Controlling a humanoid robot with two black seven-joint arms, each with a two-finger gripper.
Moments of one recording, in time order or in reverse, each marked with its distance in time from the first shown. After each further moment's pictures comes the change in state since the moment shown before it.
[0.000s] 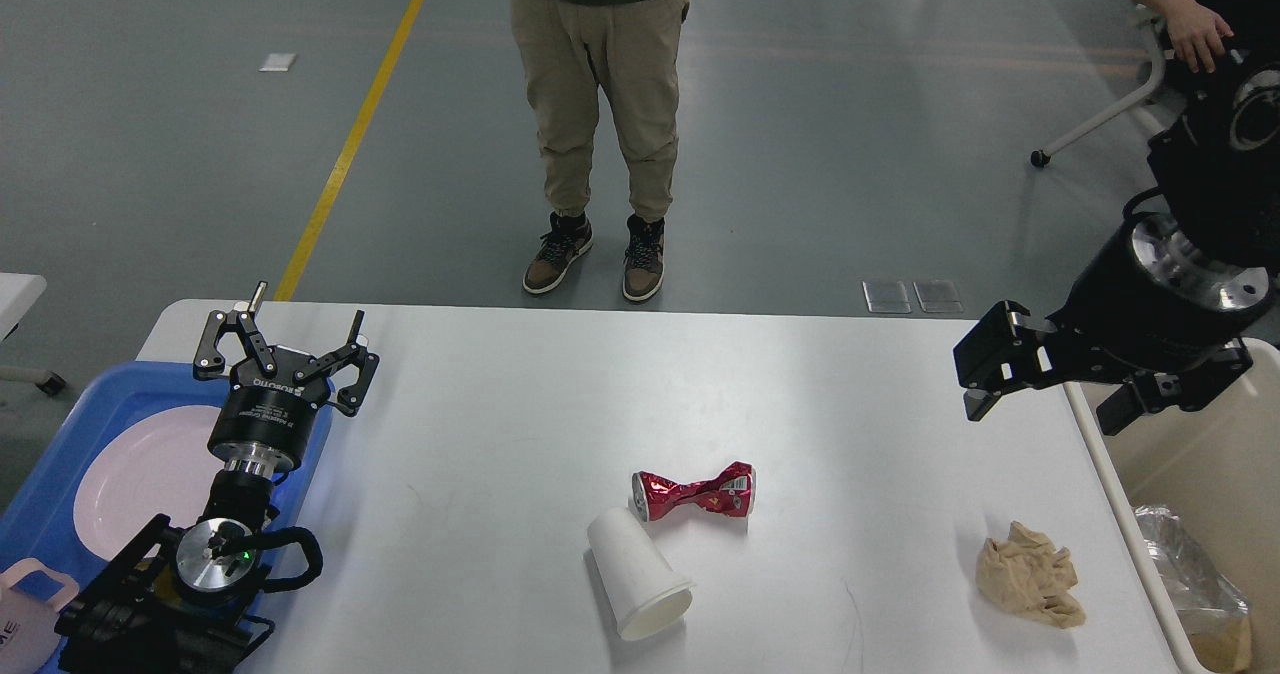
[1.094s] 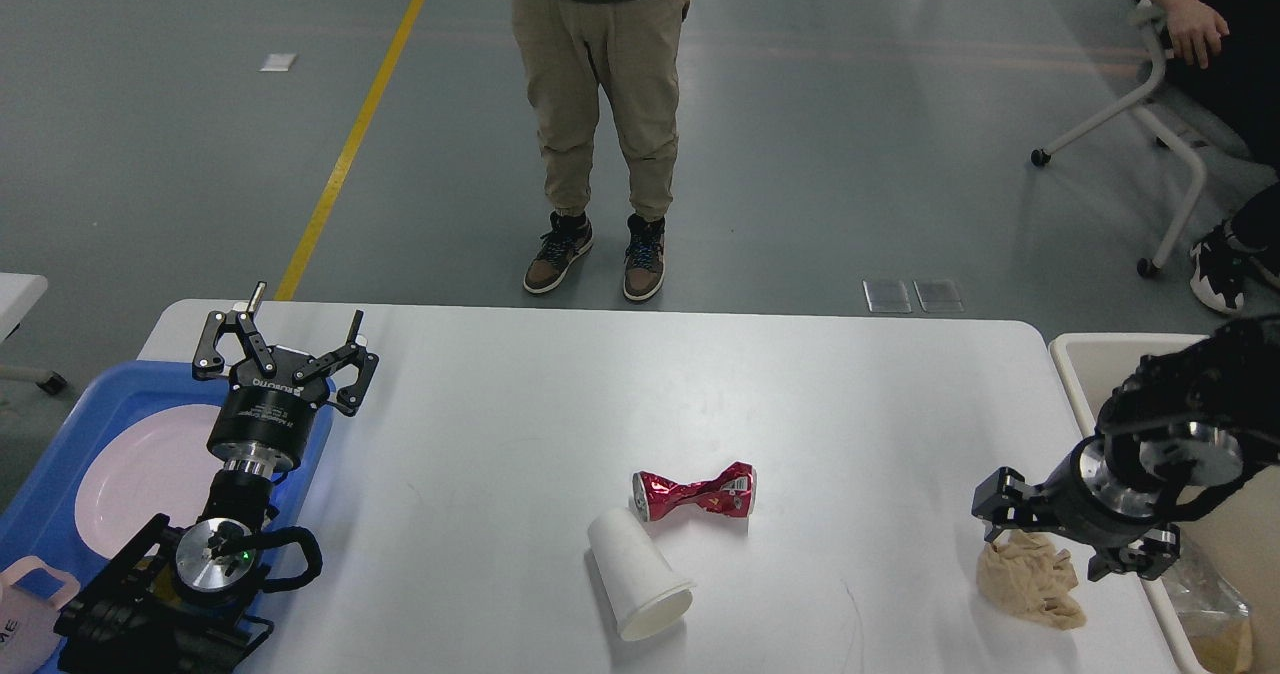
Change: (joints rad) left arm 0.000 0.000 0.000 0.000 0.000 -0.001 -0.002; right arm -0.923 -0.037 0.145 -0.426 0.021 -0.436 -0.004
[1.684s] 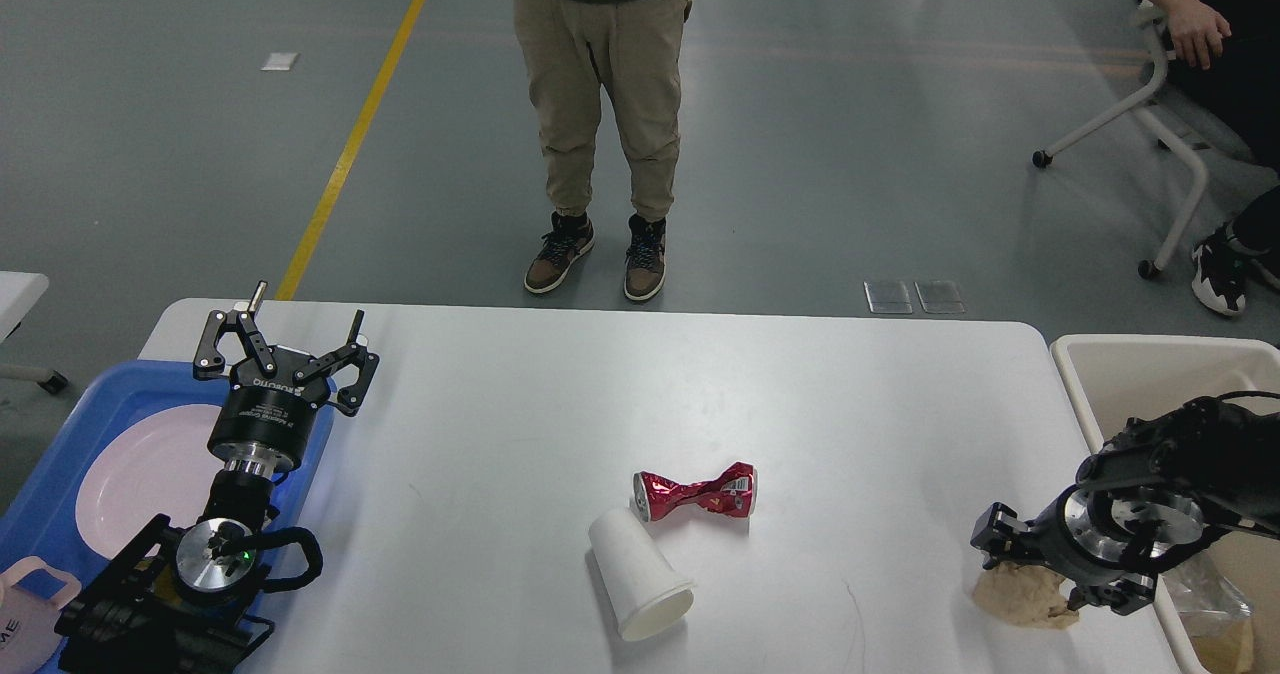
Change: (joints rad) left arm 0.000 0.000 0.000 0.000 0.000 0.000 0.001; right arm -0.227 0.020 0.094 -0.172 0.015 -0.069 0.000
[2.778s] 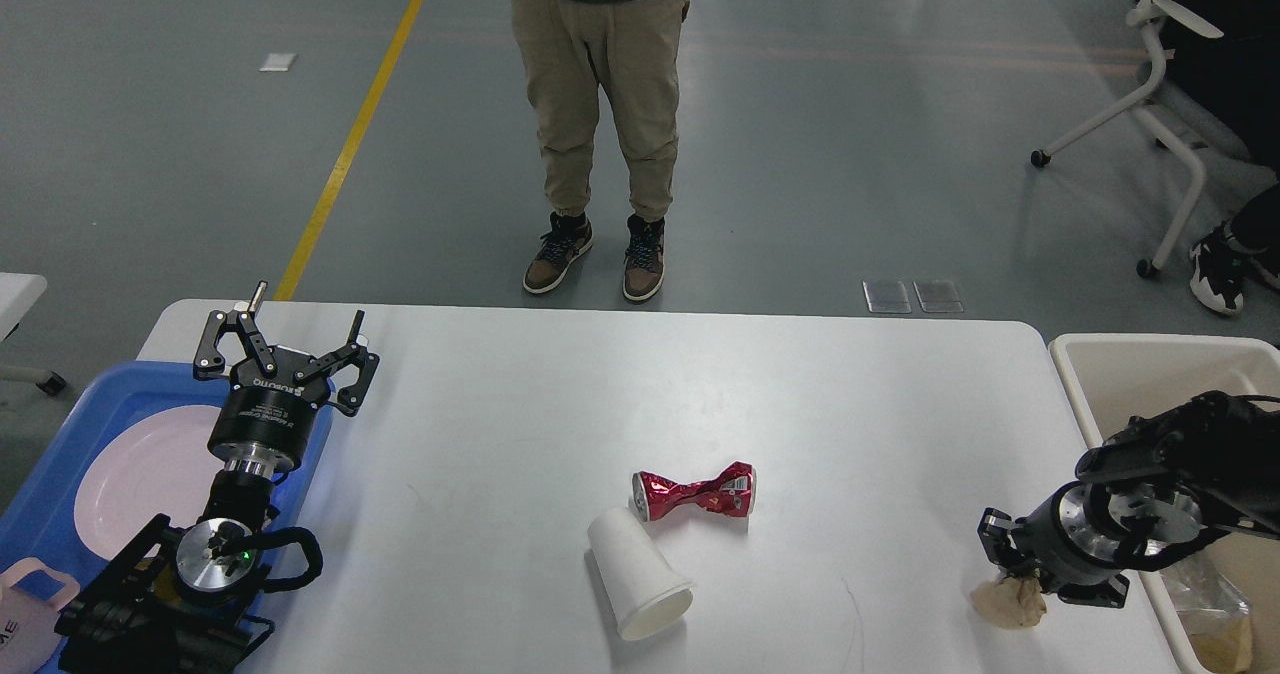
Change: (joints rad) left arm 0.000 0.000 0.000 0.000 0.000 0.001 0.000; right arm 0.023 -0.023 0.025 0.044 0.048 -0.001 -0.003
